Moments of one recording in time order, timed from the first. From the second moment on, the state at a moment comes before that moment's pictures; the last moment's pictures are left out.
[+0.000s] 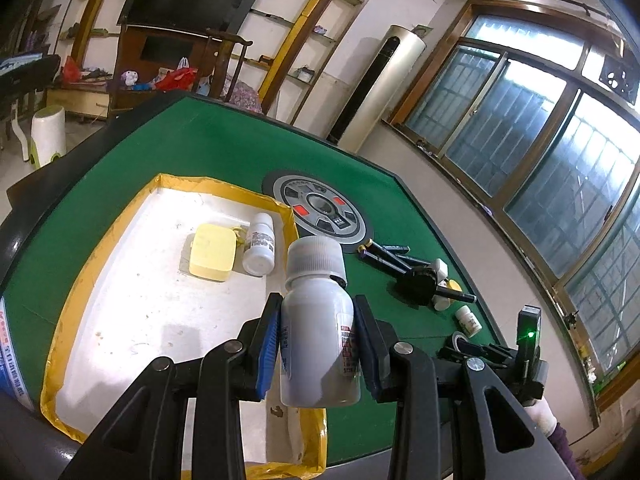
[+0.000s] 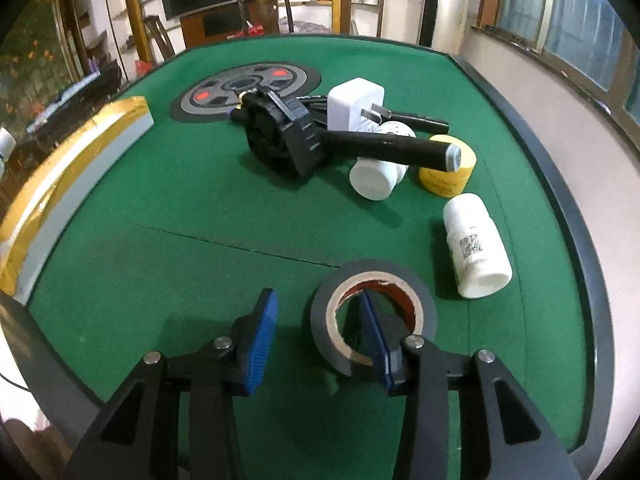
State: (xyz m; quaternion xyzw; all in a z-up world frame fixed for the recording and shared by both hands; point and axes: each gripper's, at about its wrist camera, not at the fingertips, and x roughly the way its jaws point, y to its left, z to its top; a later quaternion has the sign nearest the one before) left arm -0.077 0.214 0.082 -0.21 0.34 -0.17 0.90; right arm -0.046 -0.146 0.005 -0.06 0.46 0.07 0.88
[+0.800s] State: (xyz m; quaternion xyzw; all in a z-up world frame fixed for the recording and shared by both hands) left arm 0.023 0.270 0.050 -0.14 0.44 -0.05 0.89; right arm -0.035 -0.040 0.091 0.01 0.38 0.23 0.90
